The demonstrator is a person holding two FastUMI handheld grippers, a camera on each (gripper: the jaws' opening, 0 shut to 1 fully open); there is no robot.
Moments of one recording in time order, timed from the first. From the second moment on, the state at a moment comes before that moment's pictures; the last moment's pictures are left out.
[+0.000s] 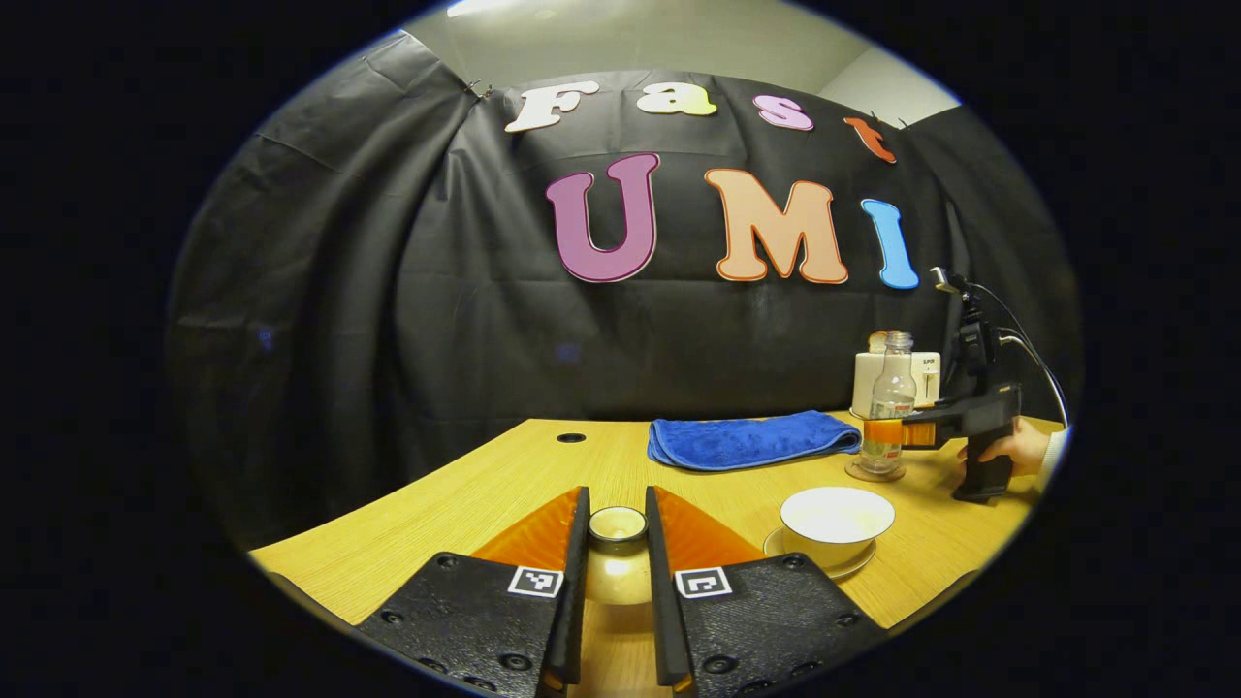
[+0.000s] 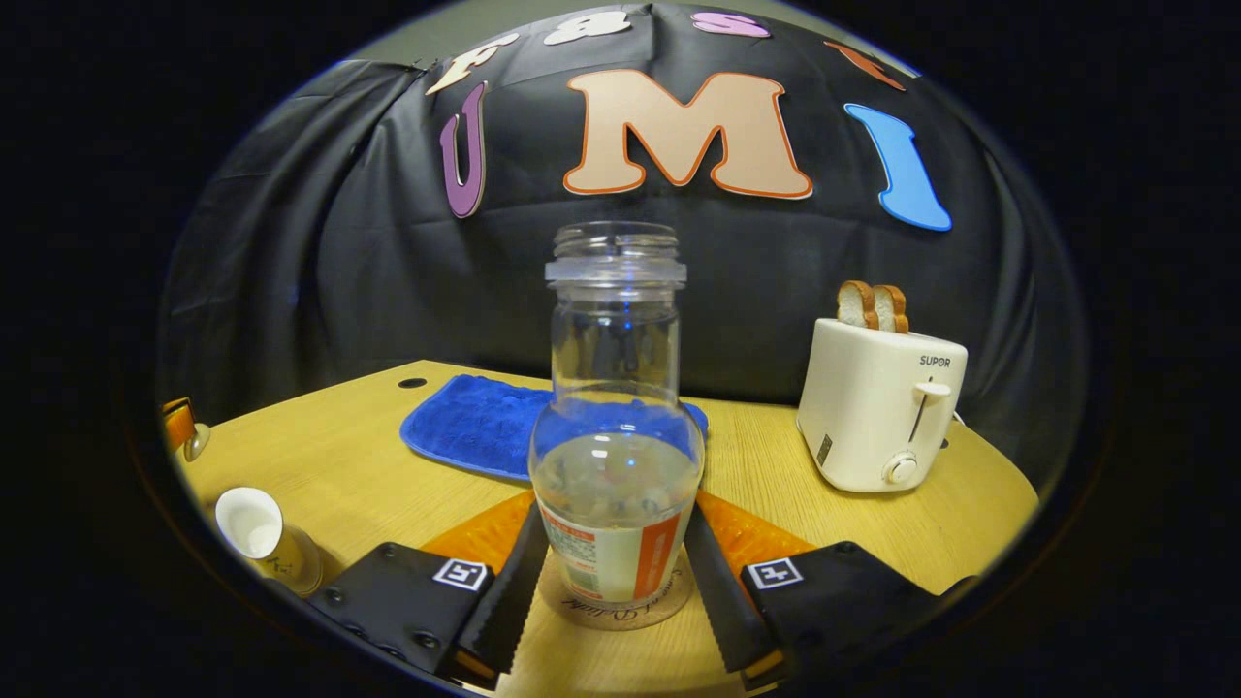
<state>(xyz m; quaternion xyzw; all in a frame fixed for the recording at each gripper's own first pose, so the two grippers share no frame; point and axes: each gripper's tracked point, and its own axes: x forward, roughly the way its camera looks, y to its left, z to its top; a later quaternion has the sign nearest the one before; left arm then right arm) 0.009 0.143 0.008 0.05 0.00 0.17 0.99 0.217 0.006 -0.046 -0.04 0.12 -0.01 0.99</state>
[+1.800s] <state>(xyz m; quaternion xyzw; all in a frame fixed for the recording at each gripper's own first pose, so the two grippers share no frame) 0.092 0.016 -0.018 0.05 0.05 0.00 1.00 0.070 -0.011 -0.001 -0.02 0.00 -0.02 1.00</state>
